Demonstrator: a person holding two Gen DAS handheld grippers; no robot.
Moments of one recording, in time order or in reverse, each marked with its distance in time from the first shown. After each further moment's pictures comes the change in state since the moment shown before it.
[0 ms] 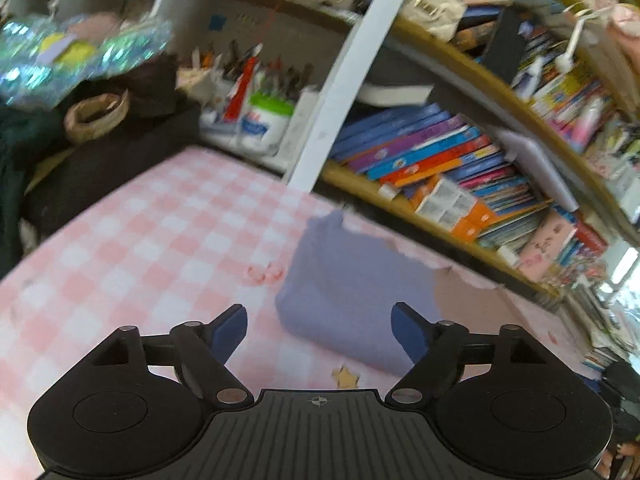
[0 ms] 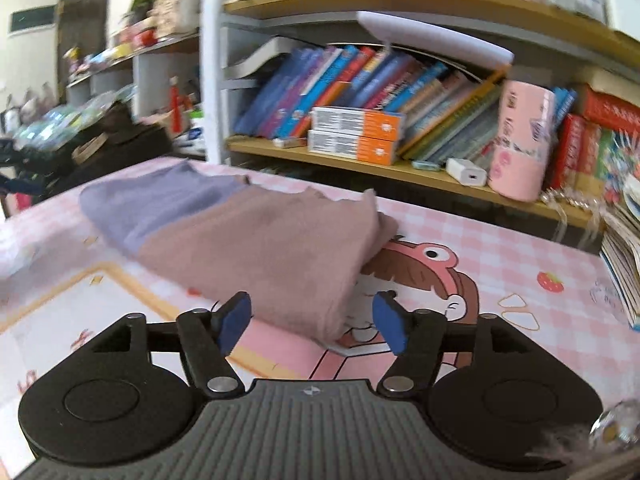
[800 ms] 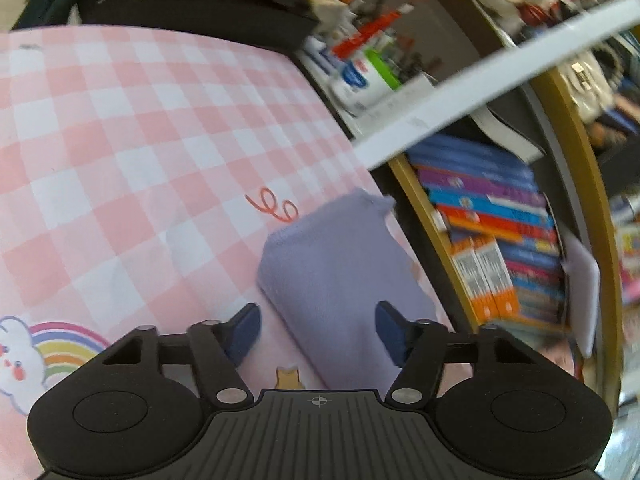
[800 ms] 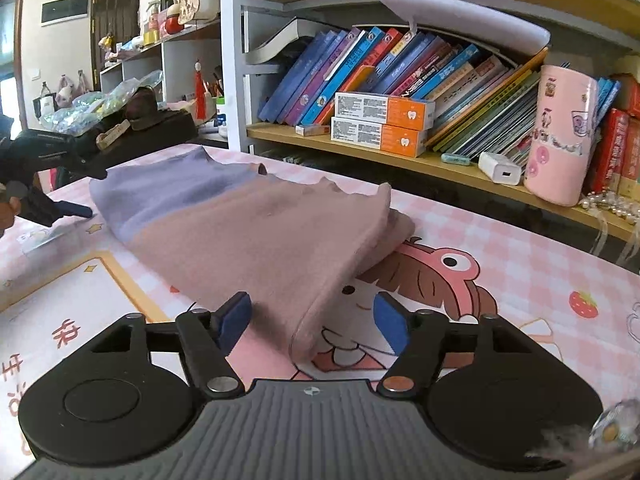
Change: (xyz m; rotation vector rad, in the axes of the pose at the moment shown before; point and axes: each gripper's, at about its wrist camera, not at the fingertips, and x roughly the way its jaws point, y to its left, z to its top) left arm 0.068 0.016 -0.020 -0.609 -0.015 0.006; right arm 0.040 -0.040 0.010 -0.021 0.038 0.137
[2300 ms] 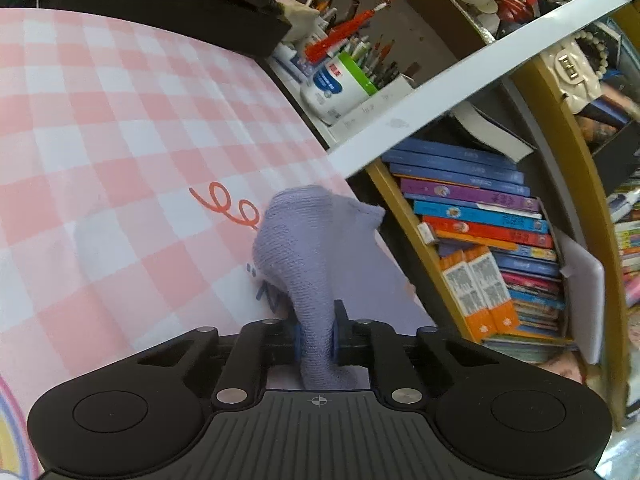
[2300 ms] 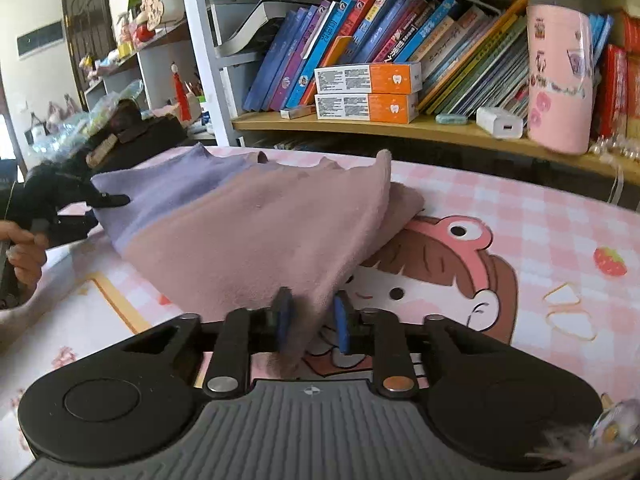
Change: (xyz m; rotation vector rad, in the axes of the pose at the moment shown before) left arm 0.033 -0.005 -0.013 0.079 -0.058 -0.091; right arm 0.017 -0.016 0.000 0.149 0.051 0.034
